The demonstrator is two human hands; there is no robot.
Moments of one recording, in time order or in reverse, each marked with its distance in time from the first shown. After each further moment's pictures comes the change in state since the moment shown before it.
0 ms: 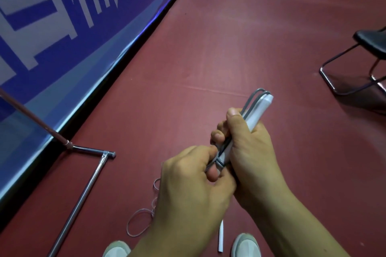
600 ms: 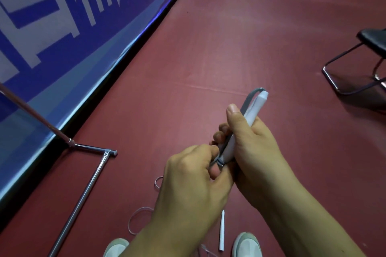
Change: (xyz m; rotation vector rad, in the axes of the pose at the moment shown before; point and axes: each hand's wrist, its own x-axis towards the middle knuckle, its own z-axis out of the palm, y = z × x) left_hand 0.001 -0.007 -0.001 -0.034 -0.080 0.008; right_hand -0.001 -0.008 0.002 -0.060 0.001 0.107
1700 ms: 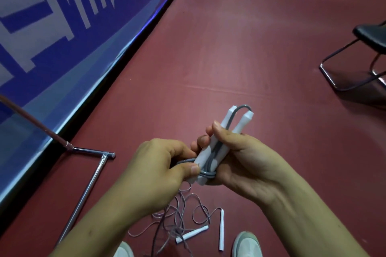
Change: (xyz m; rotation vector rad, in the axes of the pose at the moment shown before) left_hand 0.028 -0.021 -0.040 0.044 -0.444 -0.289; right_hand 0.006 -0.003 -0.020 0.277 -0.315 0.476
